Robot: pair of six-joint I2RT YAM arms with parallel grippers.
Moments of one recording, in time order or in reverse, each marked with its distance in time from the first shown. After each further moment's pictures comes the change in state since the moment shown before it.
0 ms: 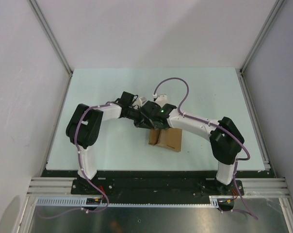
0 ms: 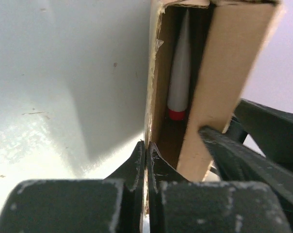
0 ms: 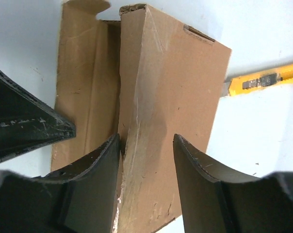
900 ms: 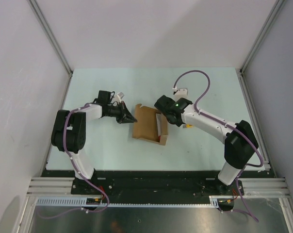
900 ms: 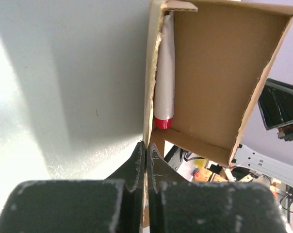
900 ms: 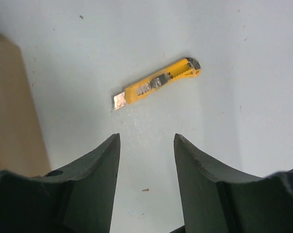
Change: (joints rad) left arm 0.257 -0.139 -0.128 -0.008 0.019 0.052; right arm -0.108 -0.159 -0.055 -0.193 0.209 0.088
